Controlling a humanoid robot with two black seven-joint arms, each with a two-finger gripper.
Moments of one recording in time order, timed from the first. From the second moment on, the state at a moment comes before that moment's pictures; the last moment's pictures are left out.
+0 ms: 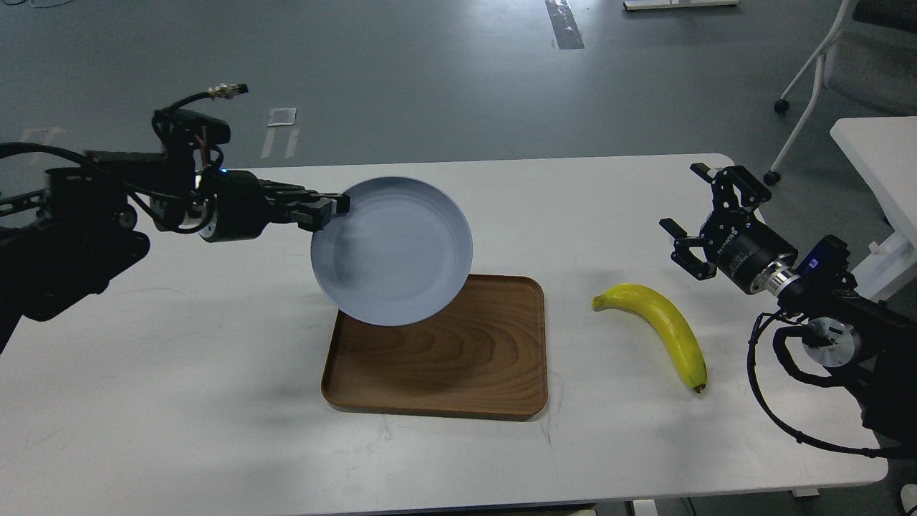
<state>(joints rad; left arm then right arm) -1.07 0.57 -0.21 -1.02 1.60 -0.34 -0.49 0.66 -0.51 0.37 0.67 -0.11 0.49 0.49</state>
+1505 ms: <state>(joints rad) -1.10 0.37 -0.11 -0.73 0.85 -0.34 -0.49 0.65 -0.53 0.37 0.68 -0.11 0.49 0.49</state>
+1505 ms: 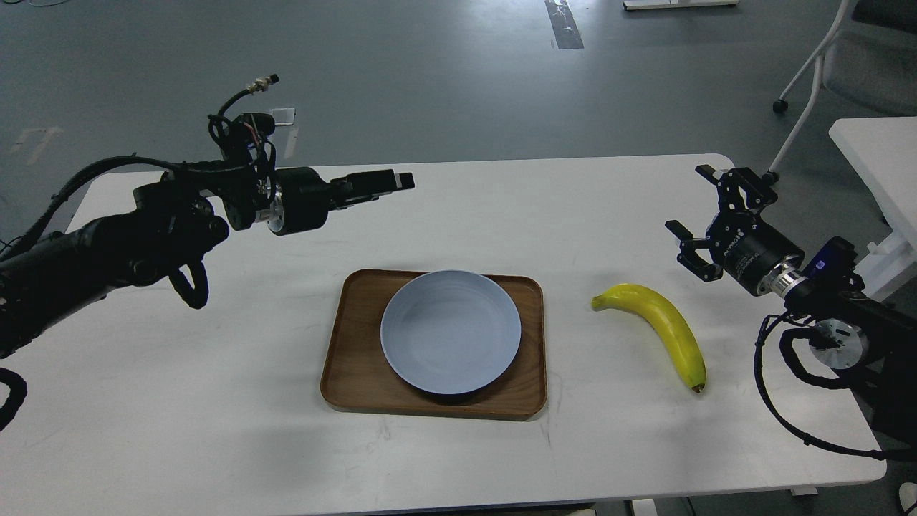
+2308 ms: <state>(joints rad) -0.67 0.61 -0.49 -0.72 0.07 -0.49 -0.49 0.76 -0.66 0.33 0.82 -0.28 0.49 0.49</state>
